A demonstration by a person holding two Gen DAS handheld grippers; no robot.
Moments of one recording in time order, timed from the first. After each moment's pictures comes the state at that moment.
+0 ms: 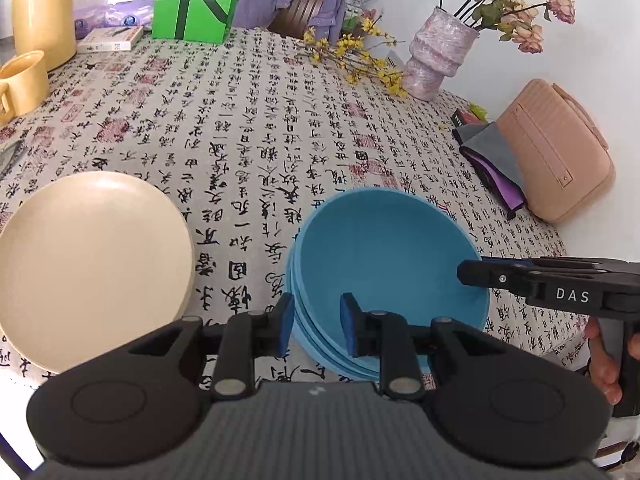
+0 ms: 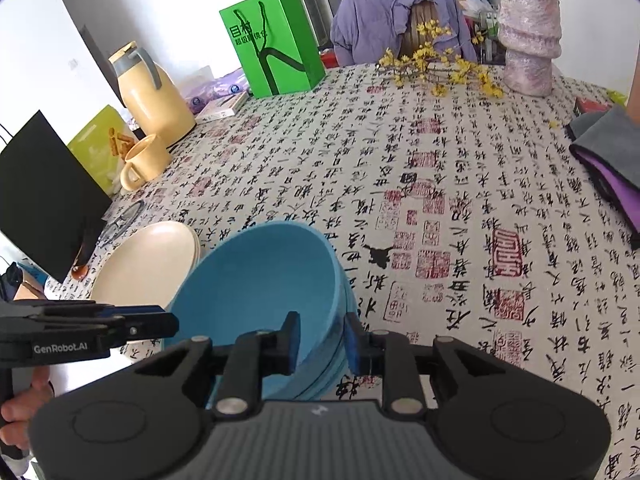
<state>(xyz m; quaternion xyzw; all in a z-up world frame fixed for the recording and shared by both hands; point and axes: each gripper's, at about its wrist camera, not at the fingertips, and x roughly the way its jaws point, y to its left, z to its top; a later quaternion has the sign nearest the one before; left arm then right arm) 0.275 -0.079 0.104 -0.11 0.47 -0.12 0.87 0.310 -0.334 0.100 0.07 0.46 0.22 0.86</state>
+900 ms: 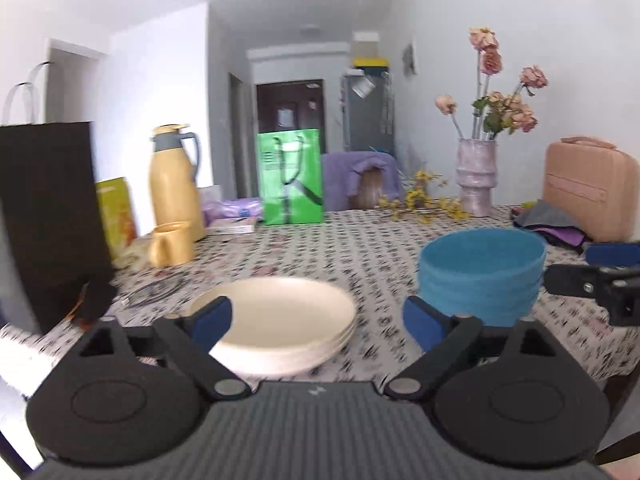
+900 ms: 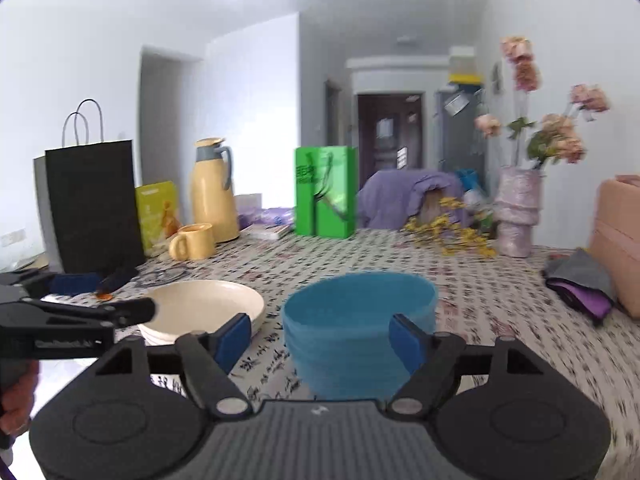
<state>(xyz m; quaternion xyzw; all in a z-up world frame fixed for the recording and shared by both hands) 0.073 -0.036 0.062 0.03 0.15 0.02 0.99 0.090 -0.261 0.061 0.01 0.14 0.18 0.97</state>
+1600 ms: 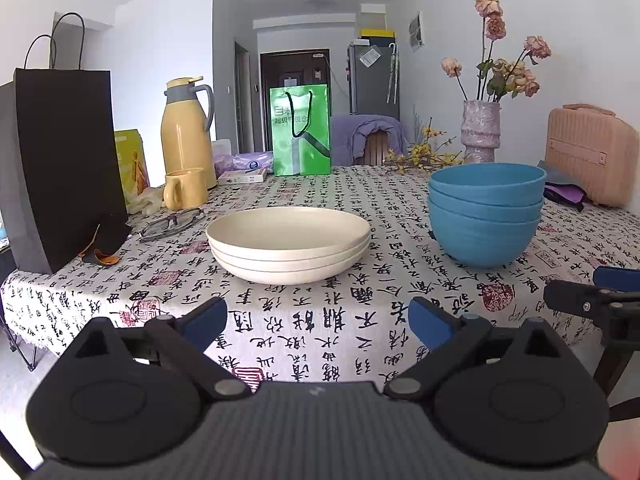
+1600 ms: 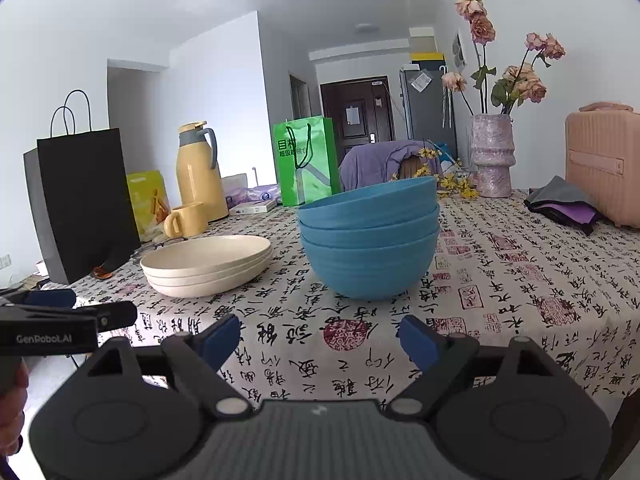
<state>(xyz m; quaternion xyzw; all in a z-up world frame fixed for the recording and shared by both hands) 0.042 -0.015 0.019 0.03 0.20 0.02 0.98 0.055 -0.249 -0.002 0.06 0.18 0.15 0.97</state>
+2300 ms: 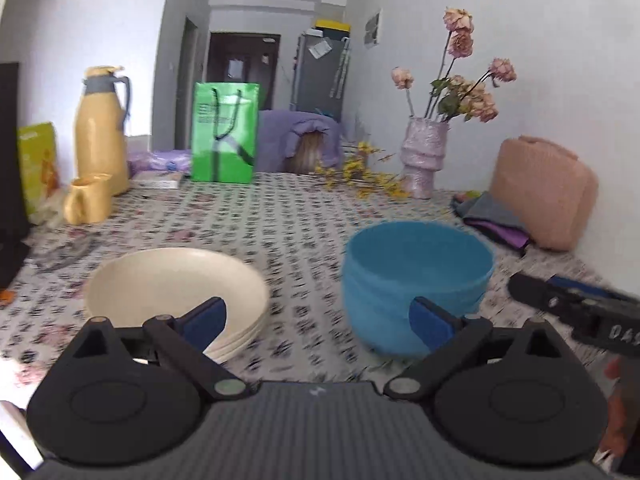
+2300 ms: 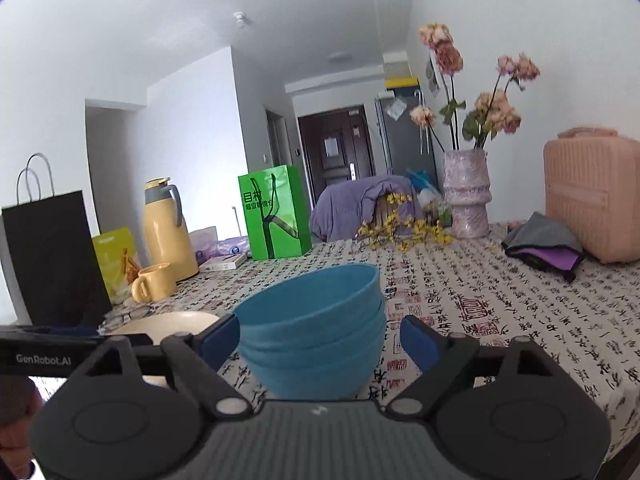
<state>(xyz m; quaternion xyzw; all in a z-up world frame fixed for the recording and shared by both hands) 0.145 -0.055 0.076 -0.05 0.23 -0.10 0.97 0.134 -0.306 0.054 0.11 0.15 0.13 0.97</state>
